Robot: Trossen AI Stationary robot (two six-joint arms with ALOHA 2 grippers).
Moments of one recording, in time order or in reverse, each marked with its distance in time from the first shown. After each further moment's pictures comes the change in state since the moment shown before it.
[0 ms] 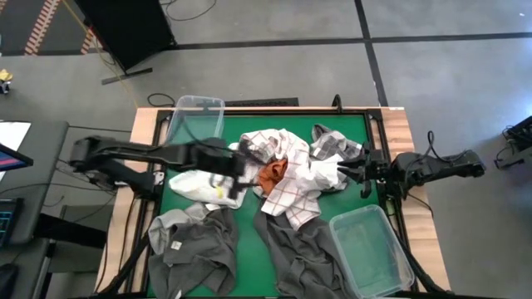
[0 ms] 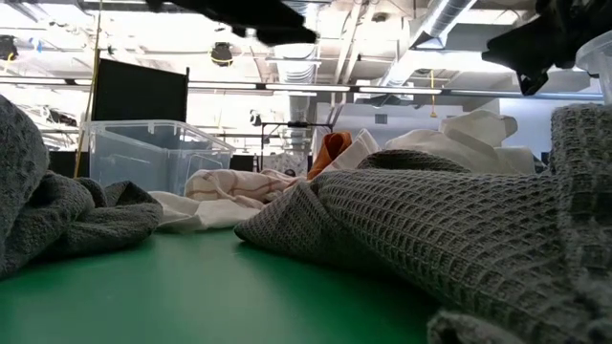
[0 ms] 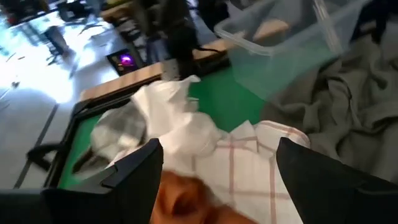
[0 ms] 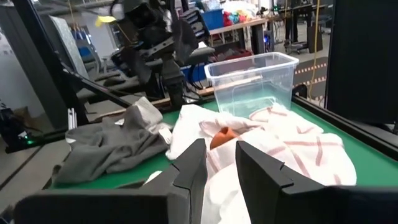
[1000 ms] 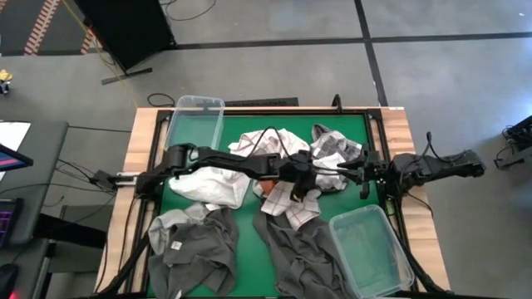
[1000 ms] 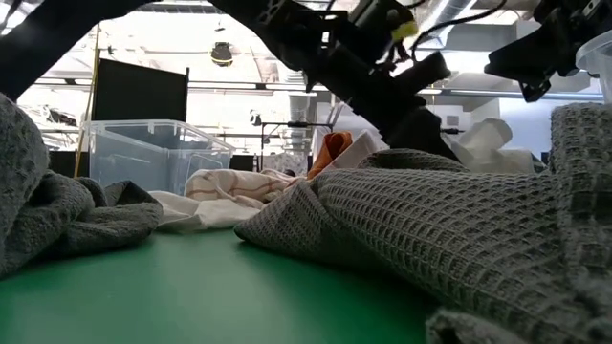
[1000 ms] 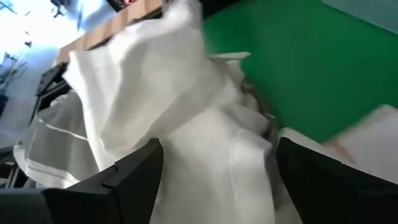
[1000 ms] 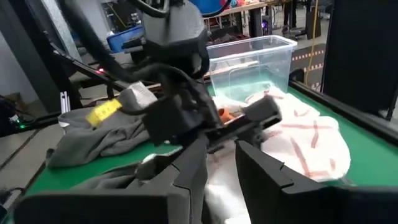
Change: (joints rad) left arm 0.014 0.889 0.749 -0.062 -0.179 0.106; right arm 0.000 0.001 0.000 -0.069 0.000 0.026
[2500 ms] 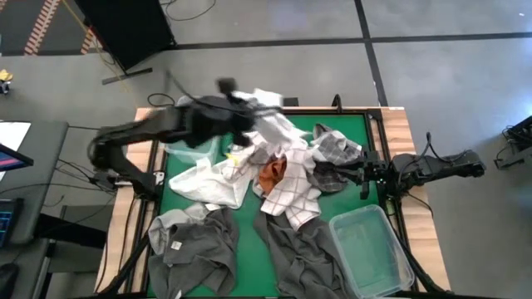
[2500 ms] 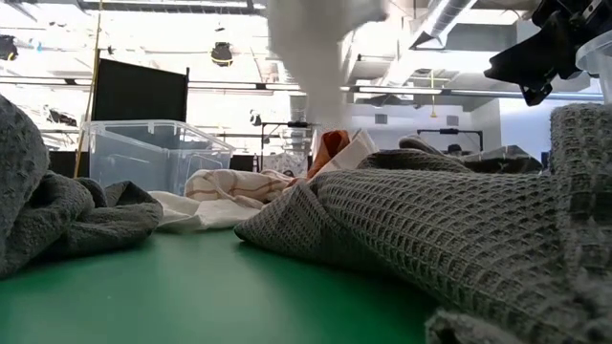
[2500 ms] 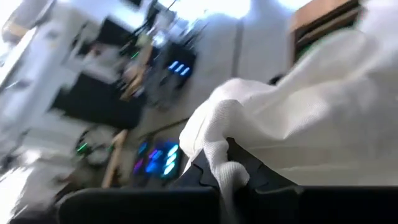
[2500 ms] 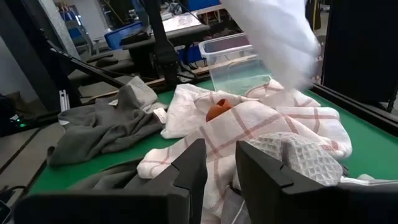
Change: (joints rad) left arm 0.004 -0.751 0.136 -0.693 -0.708 0.253; right arm -0.001 0.001 0.000 -0.019 0.000 0.018
